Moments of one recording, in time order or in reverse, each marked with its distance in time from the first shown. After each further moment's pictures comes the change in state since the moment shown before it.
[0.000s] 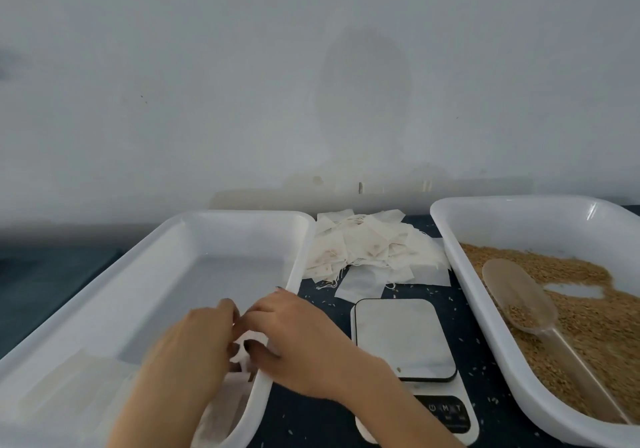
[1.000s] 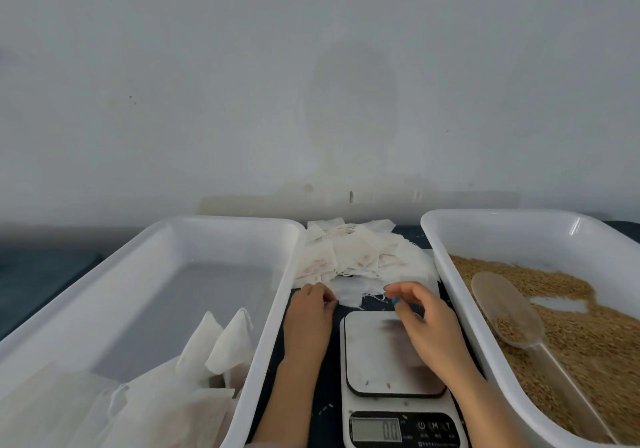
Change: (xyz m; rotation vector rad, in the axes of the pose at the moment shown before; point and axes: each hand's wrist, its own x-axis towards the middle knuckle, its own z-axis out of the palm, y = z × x) left_hand 0.114 0.116 0.128 -0.611 0.277 0.117; right_hand -0.096 0.134 -0.029 0.321 0.584 0.655
